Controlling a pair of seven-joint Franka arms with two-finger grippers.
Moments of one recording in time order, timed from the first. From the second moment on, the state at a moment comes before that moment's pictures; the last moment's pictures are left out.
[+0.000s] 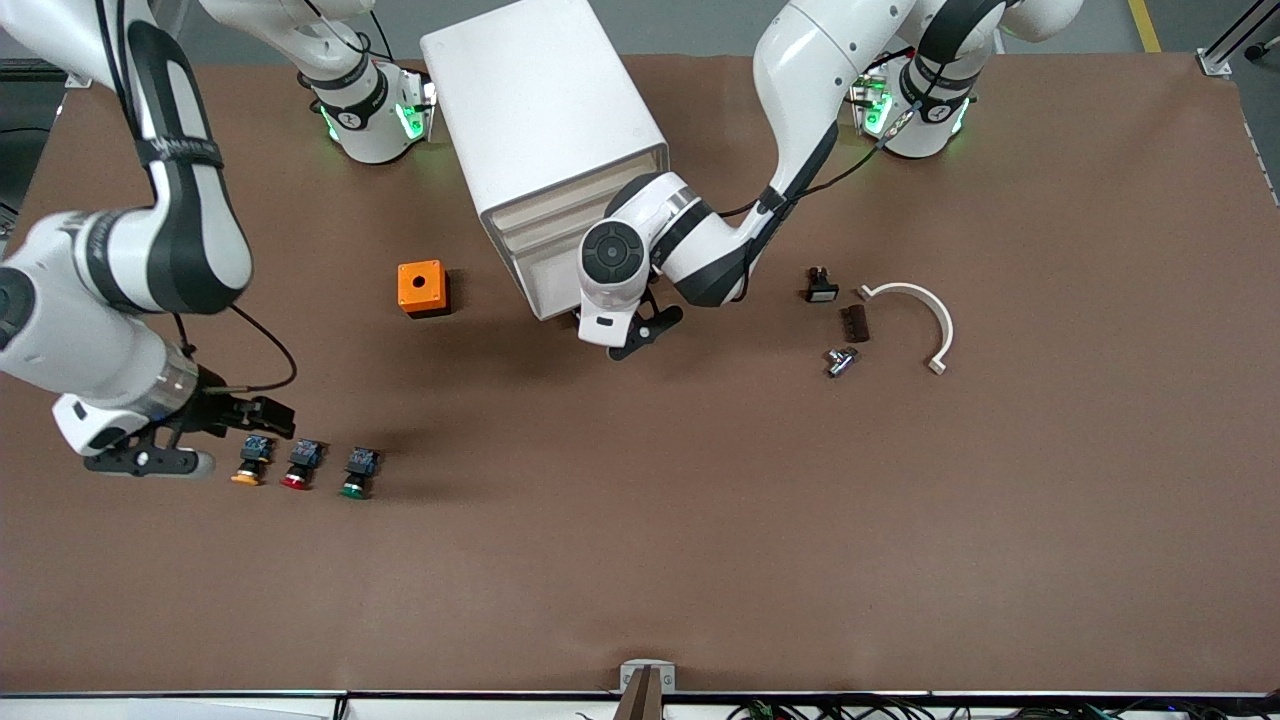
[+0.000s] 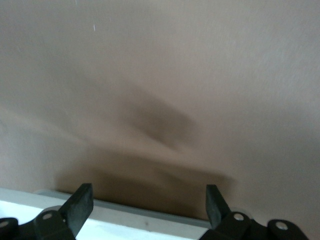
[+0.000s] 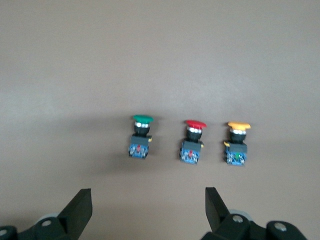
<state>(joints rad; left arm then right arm) -0.80 0.81 -0.13 -1.35 -0.21 2.02 -1.38 0.13 0.29 -0.12 -1.72 0.08 2.07 0.03</state>
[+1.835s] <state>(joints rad) -0.78 0.82 -0.12 -1.32 -0.40 2.03 -1.37 0.05 -0.06 -0.04 -1.58 0.02 1.62 0.03</state>
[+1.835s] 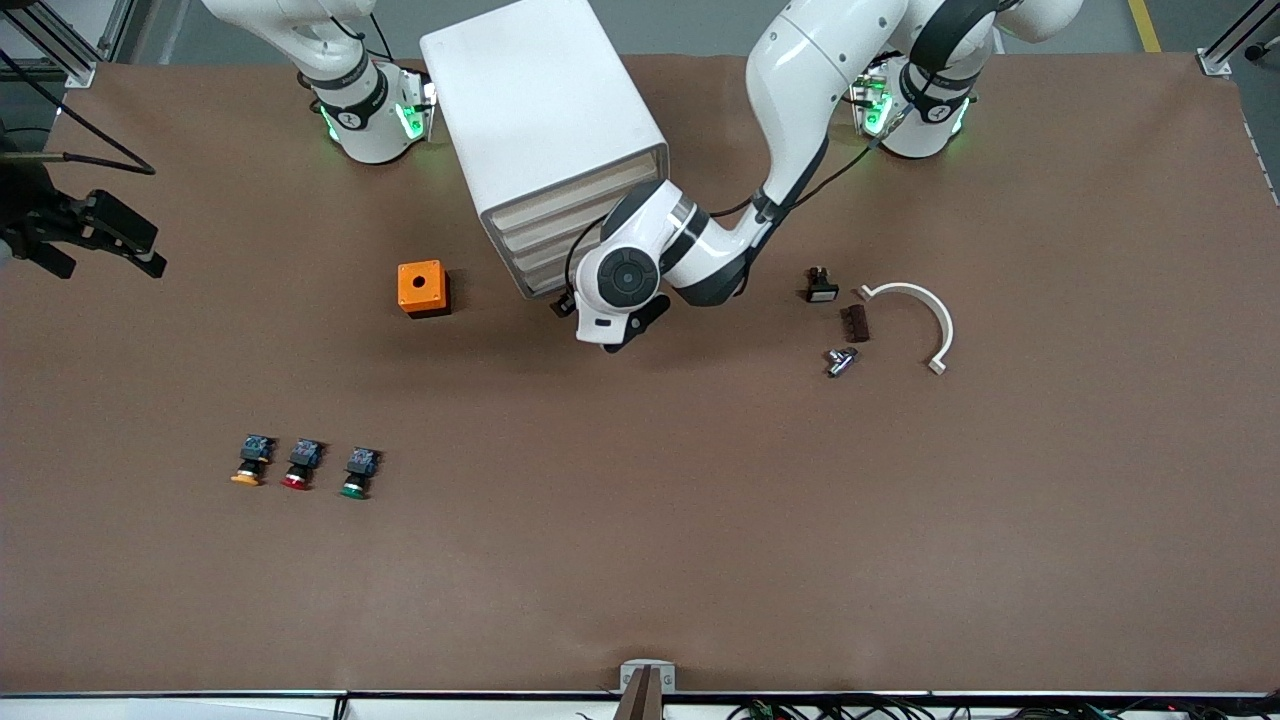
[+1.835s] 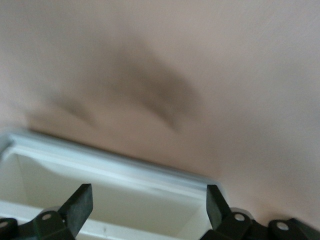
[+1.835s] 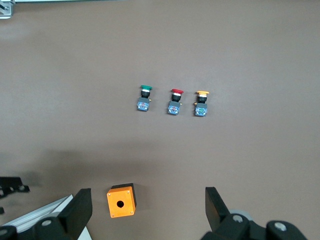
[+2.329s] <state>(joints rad) -0.46 0.55 -0.11 -1.30 -0.30 1.83 -1.07 0.04 -0.05 -0.04 -1.56 0.02 1.62 0.03</state>
